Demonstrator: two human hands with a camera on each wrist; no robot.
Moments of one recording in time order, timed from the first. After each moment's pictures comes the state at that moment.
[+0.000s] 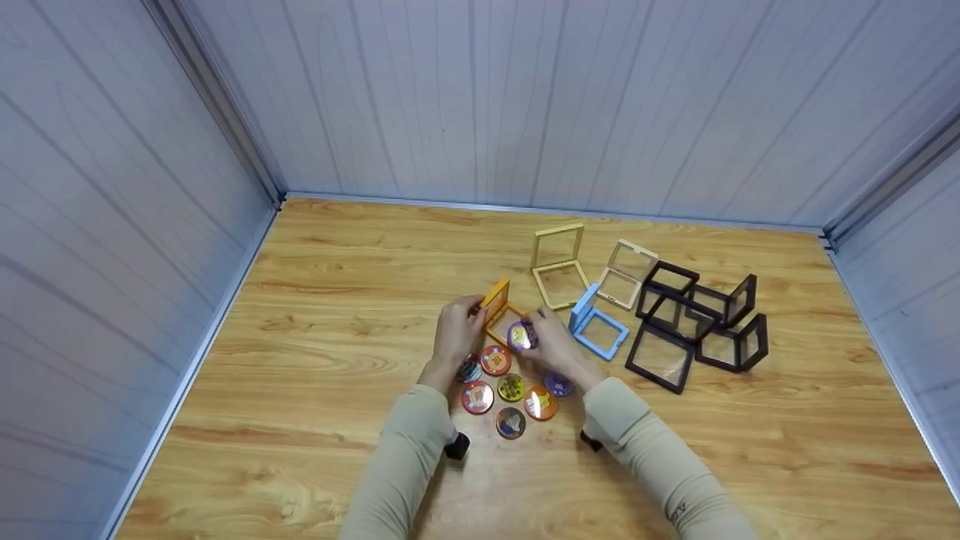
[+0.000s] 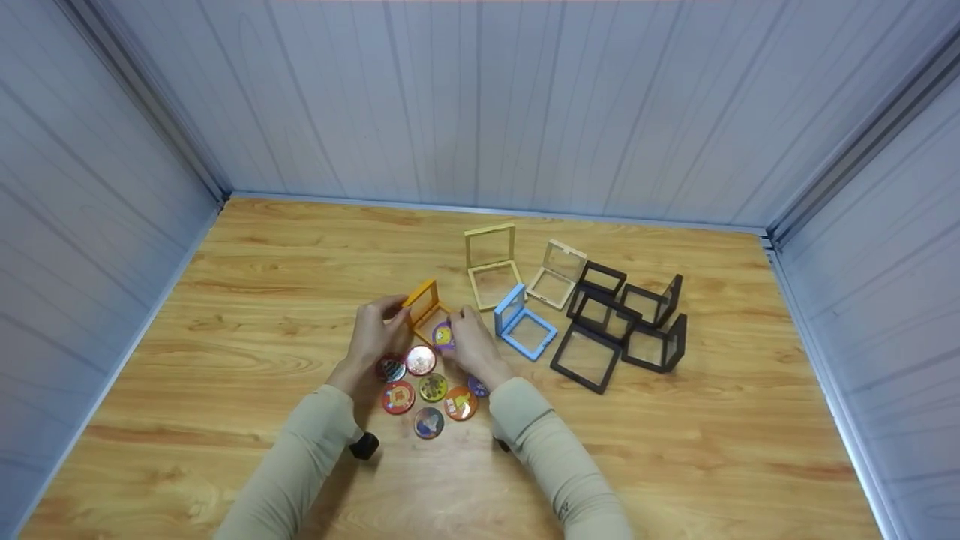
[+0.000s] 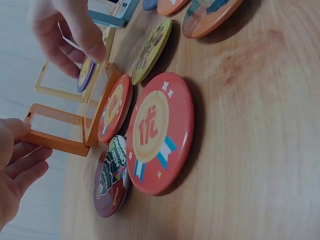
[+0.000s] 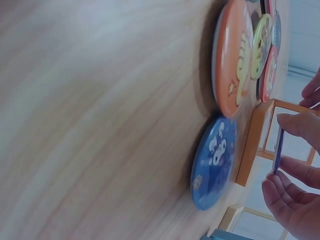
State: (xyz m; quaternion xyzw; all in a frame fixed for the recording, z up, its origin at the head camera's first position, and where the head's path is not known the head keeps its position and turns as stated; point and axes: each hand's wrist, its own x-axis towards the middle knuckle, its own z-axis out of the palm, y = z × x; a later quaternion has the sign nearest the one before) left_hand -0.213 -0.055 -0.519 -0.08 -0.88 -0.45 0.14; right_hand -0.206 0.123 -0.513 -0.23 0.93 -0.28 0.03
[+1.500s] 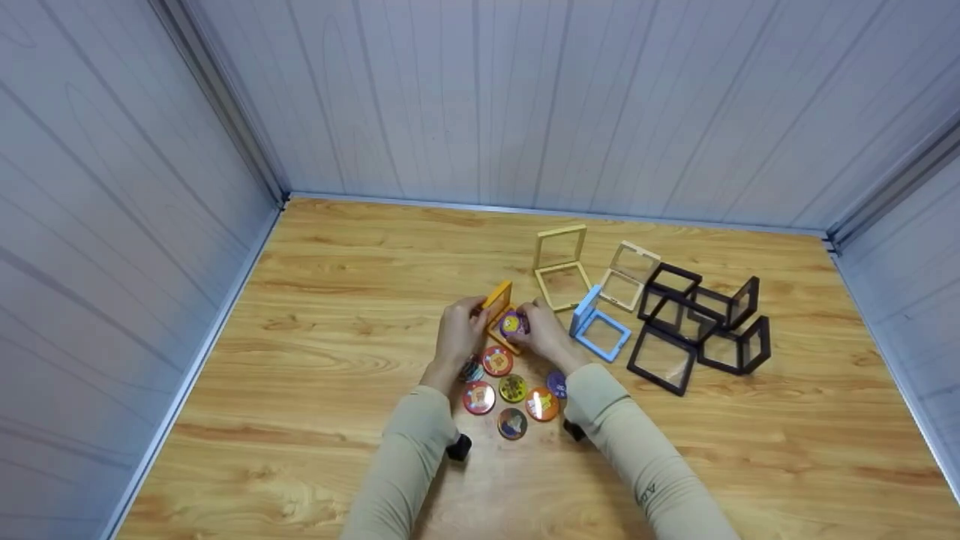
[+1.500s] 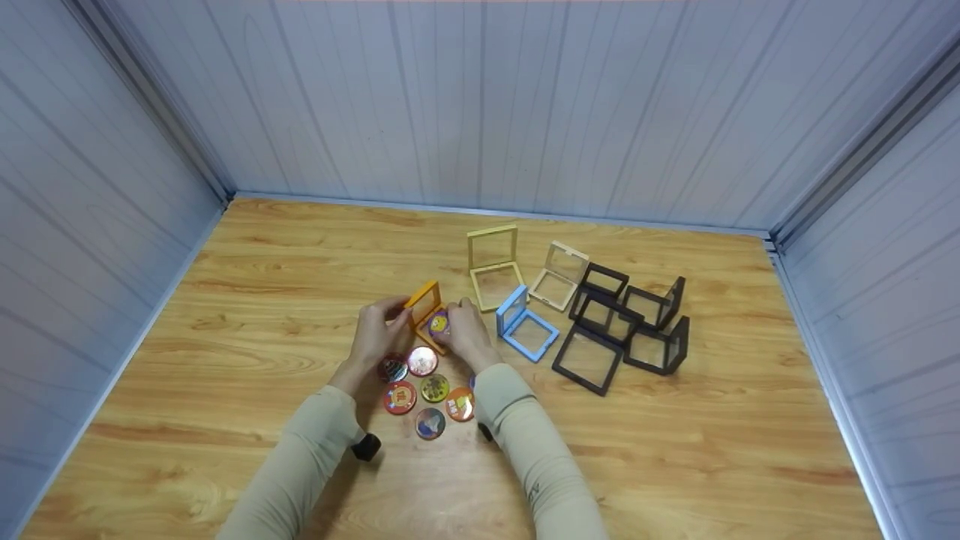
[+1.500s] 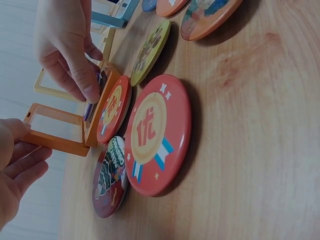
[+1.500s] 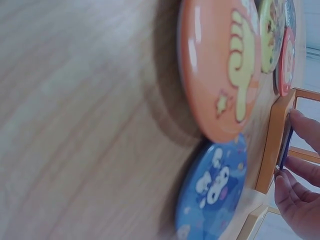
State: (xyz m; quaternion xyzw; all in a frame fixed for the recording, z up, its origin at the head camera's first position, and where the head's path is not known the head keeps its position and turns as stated) left_hand -0.211 -0.054 -0.520 -0.08 -0.87 -0.45 0.16; right_hand -0.233 0.106 -0.527 -0.18 0.94 -0.29 0.03
